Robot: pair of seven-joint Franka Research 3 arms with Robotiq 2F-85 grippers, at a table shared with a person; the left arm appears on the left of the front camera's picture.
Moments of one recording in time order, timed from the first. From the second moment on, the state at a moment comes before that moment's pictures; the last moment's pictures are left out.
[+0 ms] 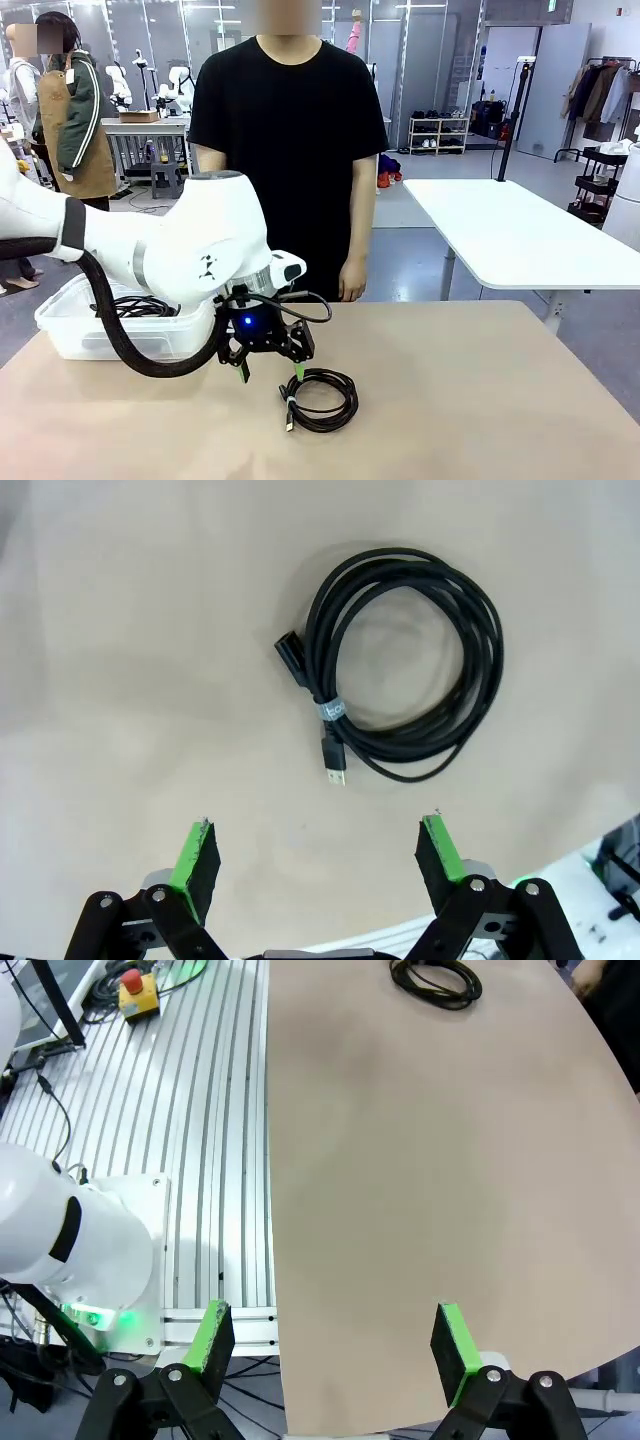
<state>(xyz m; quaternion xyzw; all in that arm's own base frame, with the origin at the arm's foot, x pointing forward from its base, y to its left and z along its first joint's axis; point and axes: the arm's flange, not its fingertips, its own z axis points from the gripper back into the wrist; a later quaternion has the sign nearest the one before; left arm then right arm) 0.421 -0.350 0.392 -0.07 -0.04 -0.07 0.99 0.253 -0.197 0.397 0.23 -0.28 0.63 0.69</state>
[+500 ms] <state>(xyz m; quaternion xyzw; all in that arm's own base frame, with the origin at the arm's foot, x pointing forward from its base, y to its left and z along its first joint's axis) 0.433 -0.363 0.364 -0.05 -0.06 -0.03 1.00 0.259 -0.190 0.400 0.22 -0.27 0.63 0.69</state>
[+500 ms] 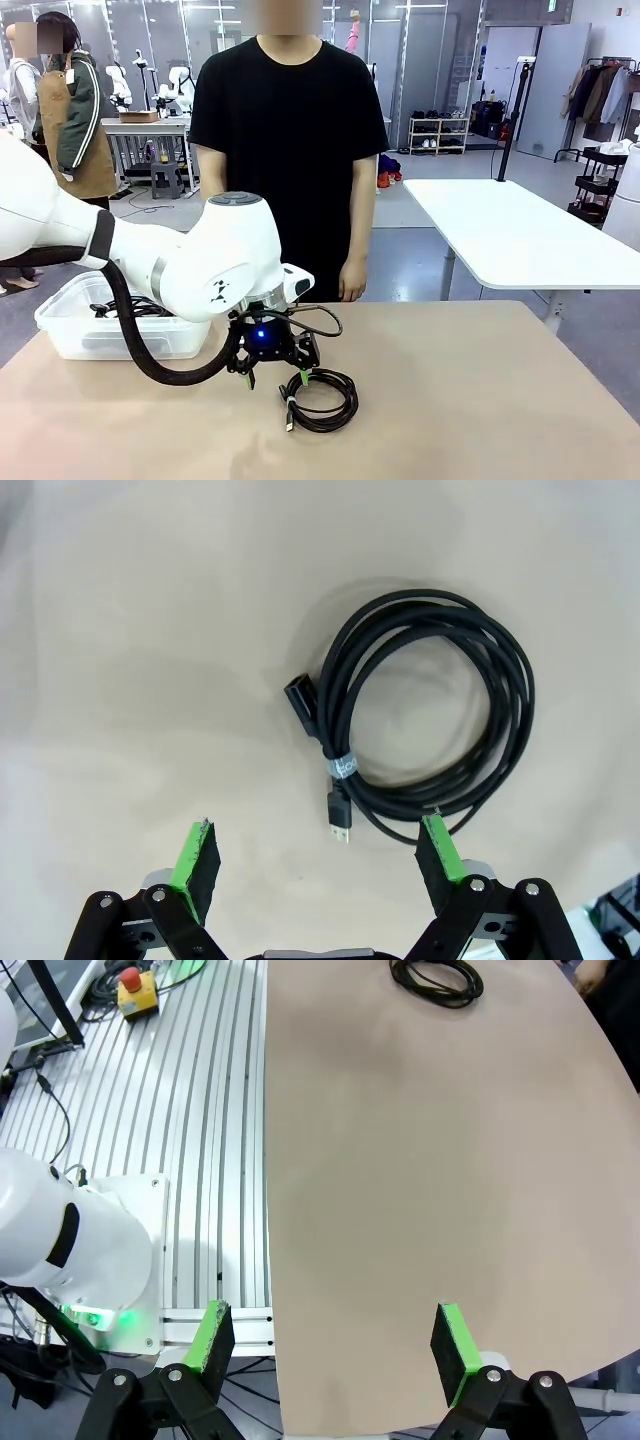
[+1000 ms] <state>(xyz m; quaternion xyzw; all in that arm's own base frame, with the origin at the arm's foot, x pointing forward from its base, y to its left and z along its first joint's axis) 0.454 -0.373 0.339 -0.04 -0.05 -0.01 1.00 0.258 -0.191 0.400 0.22 -0.27 0.63 0.69</state>
